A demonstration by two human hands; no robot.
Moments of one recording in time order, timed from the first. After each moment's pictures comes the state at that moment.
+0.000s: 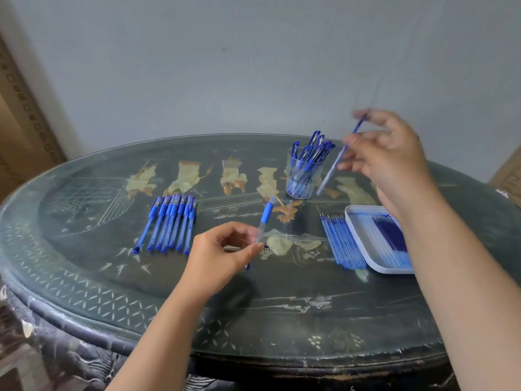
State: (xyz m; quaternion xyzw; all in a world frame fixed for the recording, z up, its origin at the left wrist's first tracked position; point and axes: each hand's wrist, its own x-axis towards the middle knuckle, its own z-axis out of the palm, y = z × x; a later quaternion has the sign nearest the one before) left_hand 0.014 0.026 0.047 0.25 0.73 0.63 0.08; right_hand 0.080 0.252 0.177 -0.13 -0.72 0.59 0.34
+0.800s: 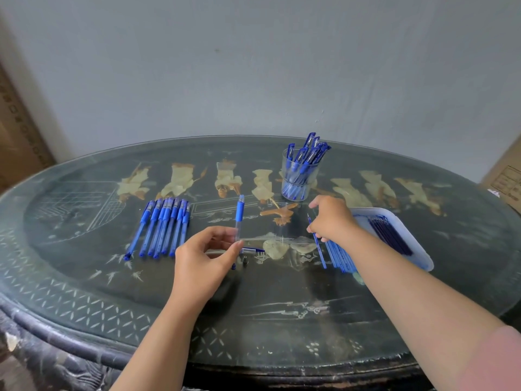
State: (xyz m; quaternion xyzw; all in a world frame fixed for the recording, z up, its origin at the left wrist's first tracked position) left_hand 0.005 0.025 0.029 0.19 0.75 0.63 -0.01; right_hand 0.026 0.277 0.063 -0.32 -0.91 0.25 0.03
